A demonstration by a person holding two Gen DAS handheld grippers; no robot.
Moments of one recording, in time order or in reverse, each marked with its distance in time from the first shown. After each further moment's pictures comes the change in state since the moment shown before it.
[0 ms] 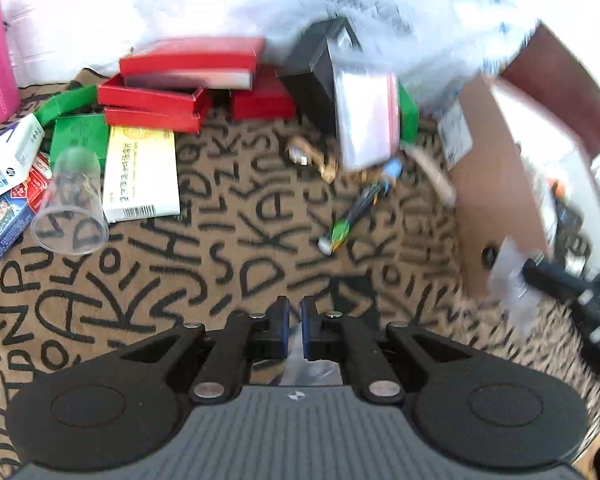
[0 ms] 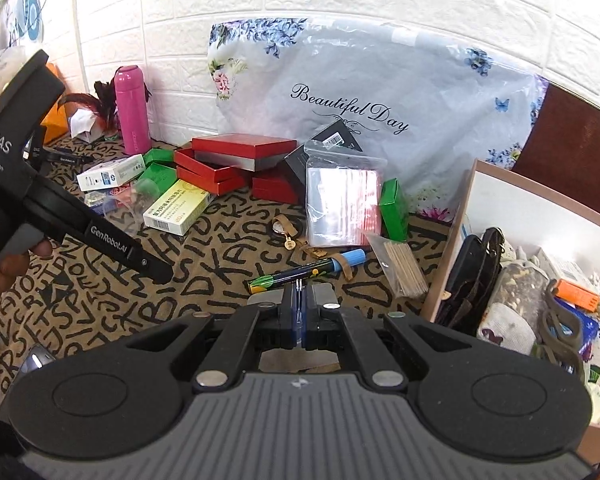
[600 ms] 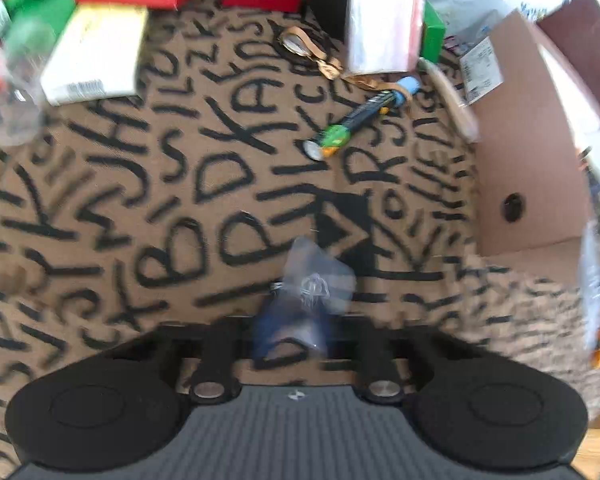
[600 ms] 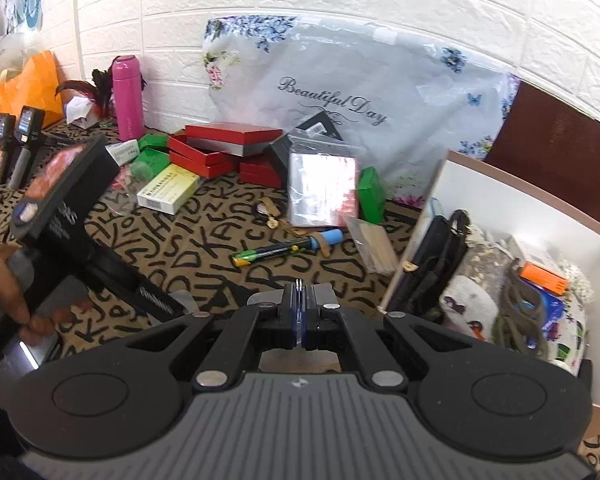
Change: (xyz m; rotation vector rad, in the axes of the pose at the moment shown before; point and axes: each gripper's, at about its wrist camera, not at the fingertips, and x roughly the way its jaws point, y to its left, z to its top) left arm 0.056 -0.003 -0.027 -0.178 0.164 -0.090; right arm -0.026 -0.013 -0.016 -0.030 0.029 -0.054
